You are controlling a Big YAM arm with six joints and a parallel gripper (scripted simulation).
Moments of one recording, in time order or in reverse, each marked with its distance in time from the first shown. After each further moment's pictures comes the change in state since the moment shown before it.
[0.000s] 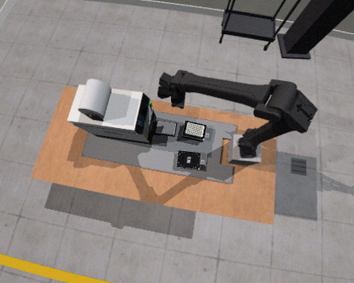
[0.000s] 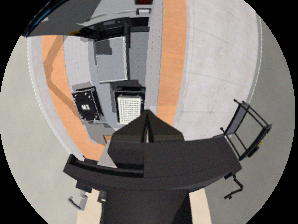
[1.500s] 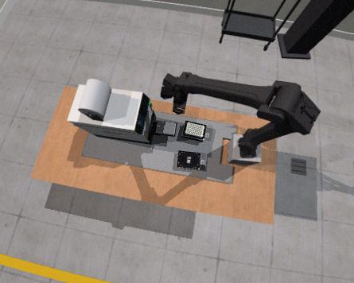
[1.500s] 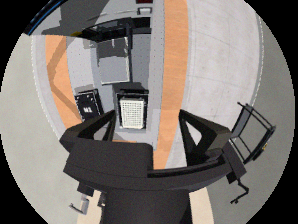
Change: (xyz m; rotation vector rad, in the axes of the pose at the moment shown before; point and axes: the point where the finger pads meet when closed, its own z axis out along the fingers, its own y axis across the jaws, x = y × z) arm 0.007 0.003 0.008 -0.030 -0.053 0.022
